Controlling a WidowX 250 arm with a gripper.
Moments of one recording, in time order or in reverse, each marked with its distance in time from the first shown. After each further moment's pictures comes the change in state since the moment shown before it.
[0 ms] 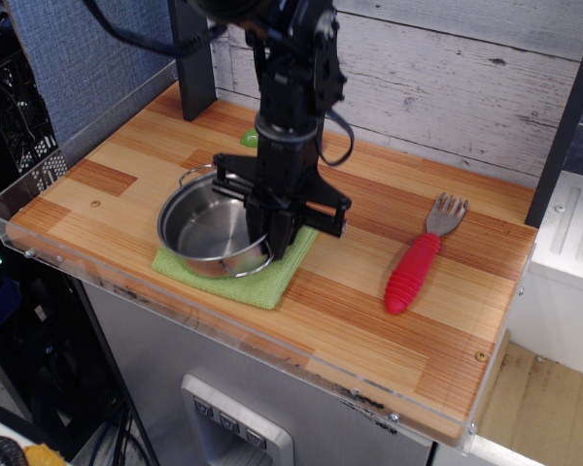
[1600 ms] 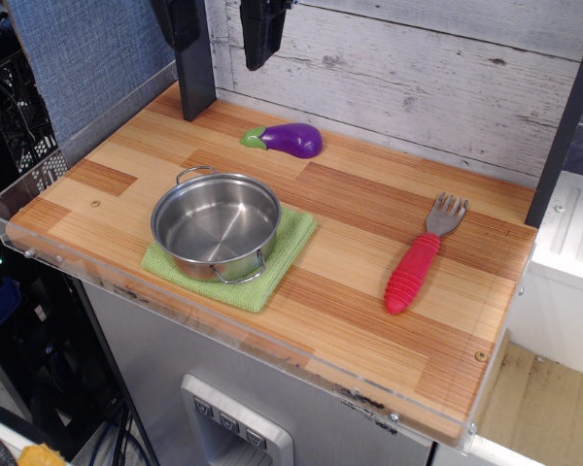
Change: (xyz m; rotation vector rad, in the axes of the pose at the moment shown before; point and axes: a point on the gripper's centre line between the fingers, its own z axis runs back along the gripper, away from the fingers) arm 0.011 0.053 0.145 -0.094 -0.134 -0.019
